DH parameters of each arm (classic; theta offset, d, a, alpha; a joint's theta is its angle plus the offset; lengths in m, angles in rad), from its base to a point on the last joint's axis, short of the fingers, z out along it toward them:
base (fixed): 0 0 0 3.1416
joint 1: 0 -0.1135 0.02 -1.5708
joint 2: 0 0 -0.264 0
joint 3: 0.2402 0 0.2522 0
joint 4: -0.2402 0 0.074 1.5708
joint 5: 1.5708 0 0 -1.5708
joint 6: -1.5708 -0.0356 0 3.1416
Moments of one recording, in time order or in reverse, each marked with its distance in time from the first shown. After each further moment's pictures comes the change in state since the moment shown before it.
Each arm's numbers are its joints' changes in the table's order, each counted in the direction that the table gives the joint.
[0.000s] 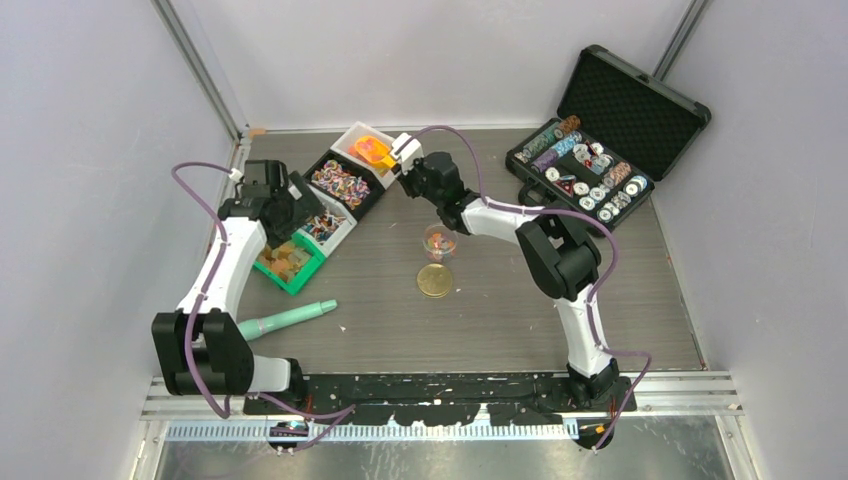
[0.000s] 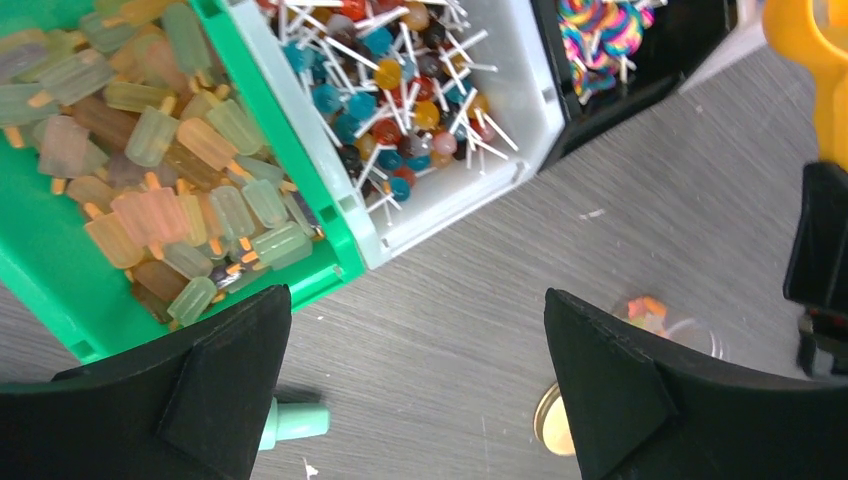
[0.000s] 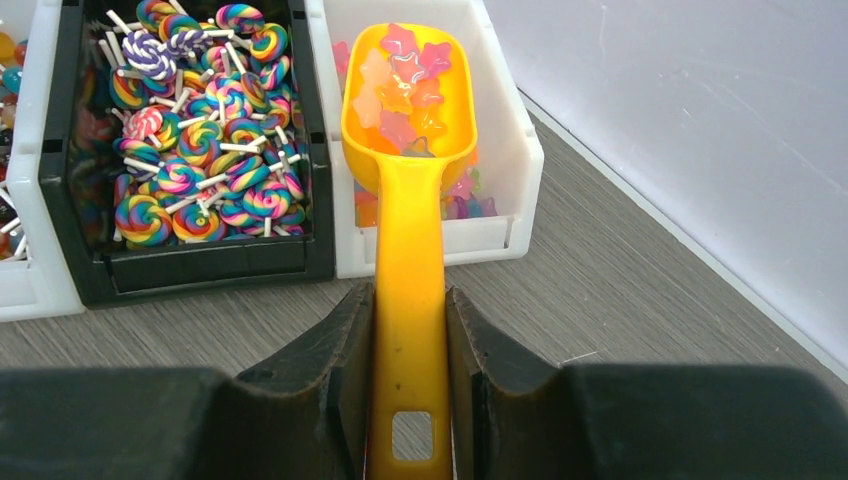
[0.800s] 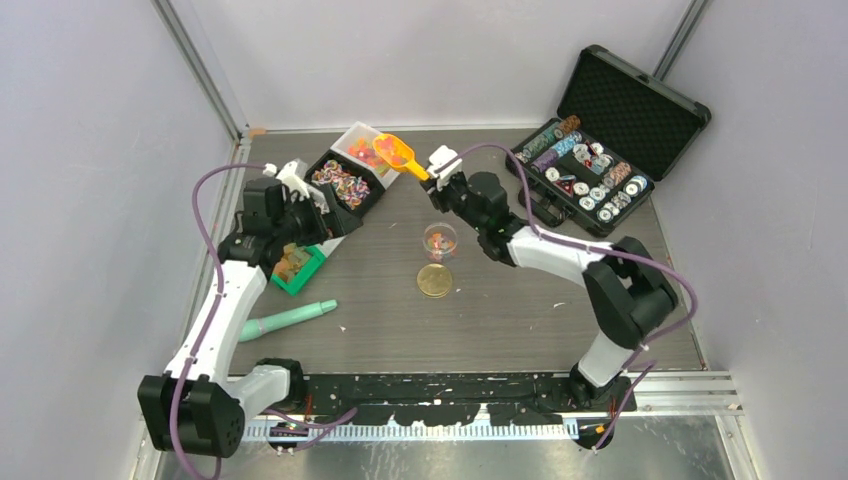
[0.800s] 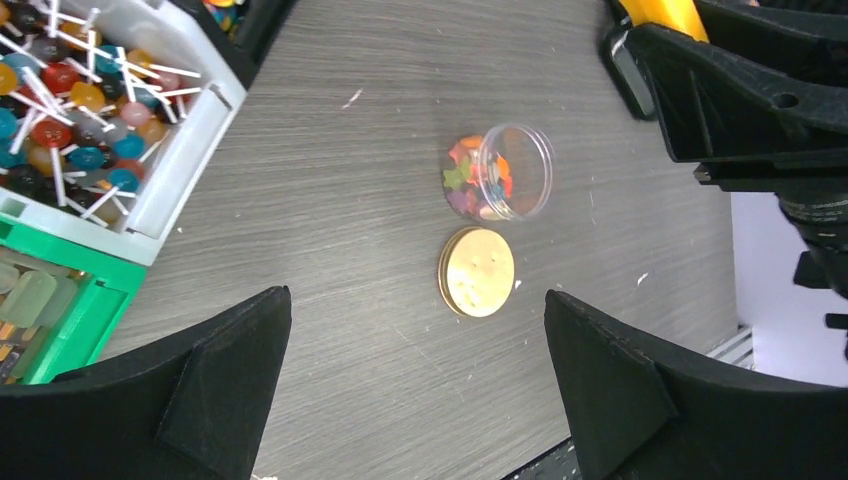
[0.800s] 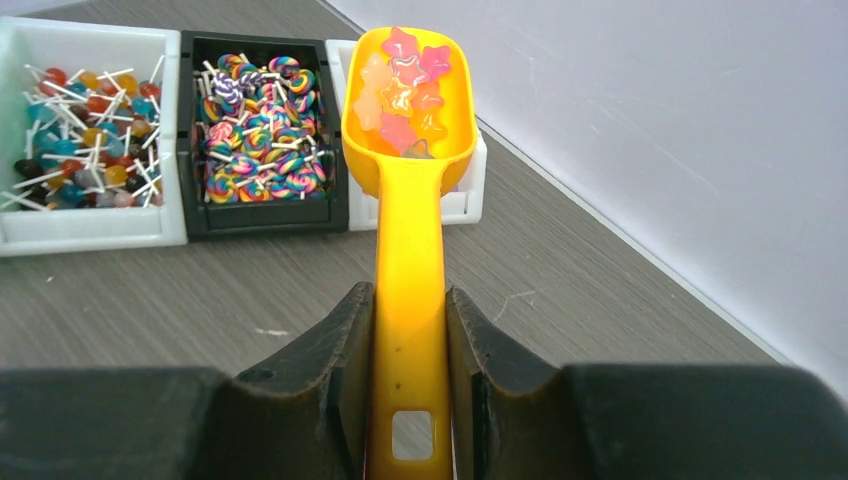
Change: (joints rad) left arm 0.076 0.263 -0.188 0.214 0.461 -0.200; right arm 0.000 0.422 -0.432 0.129 -0.001 -0.007
